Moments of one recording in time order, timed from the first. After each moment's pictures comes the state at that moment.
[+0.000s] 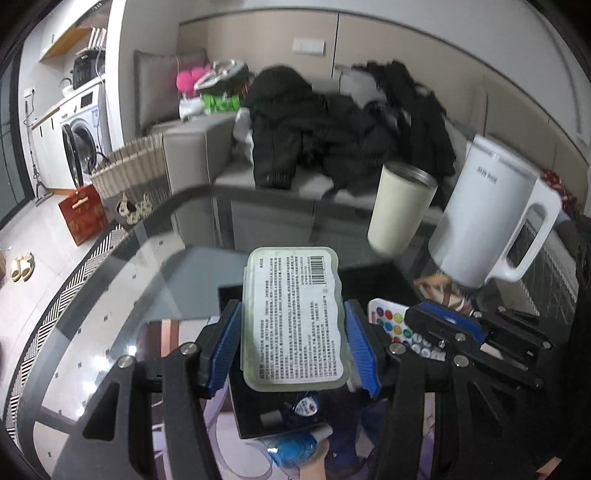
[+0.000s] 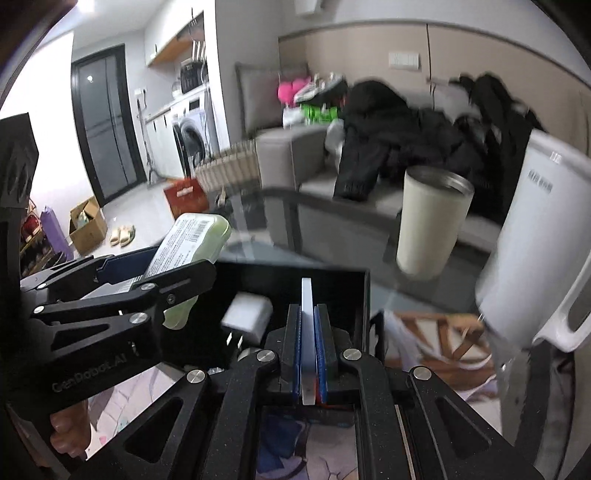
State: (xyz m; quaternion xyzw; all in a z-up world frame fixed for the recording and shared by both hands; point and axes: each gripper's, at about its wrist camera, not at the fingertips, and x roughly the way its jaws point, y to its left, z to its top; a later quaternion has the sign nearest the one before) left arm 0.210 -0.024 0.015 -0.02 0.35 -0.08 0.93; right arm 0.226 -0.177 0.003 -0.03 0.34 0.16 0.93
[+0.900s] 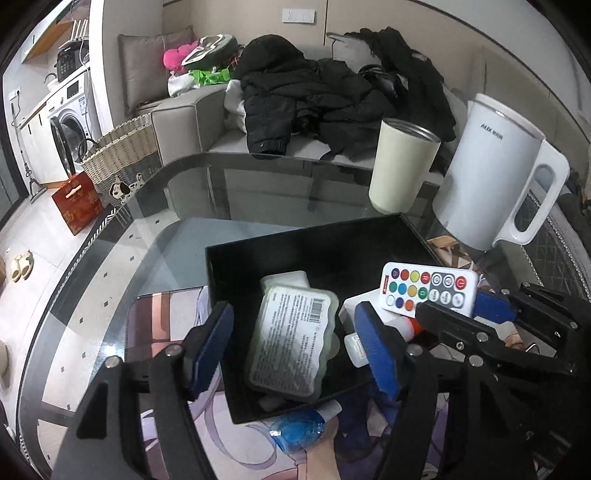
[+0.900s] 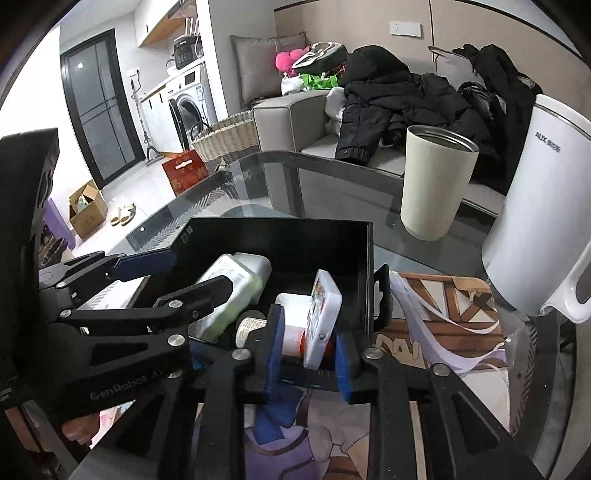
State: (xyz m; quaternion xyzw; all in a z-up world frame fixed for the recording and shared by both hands) left arm 0.208 -0.025 -0.002 0.00 0.39 -0.10 0.91; right arm 0.223 -0.180 -0.010 -0.03 0.39 0.16 0.91
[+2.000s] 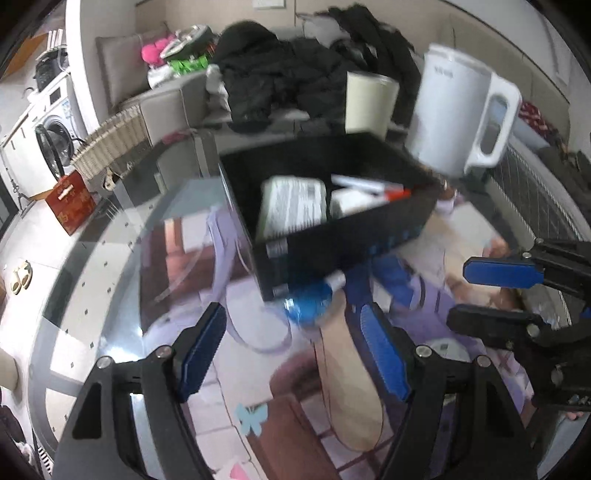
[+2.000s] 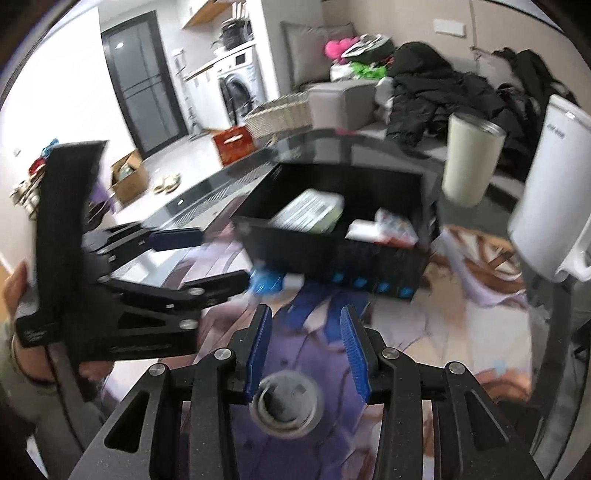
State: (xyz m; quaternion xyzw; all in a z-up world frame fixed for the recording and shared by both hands) left arm 0.129 -0.009 -0.031 0.05 0.43 -0.13 0.89; right arm 0.127 -0.171 -0.012 -0.06 0.41 0.25 0.87
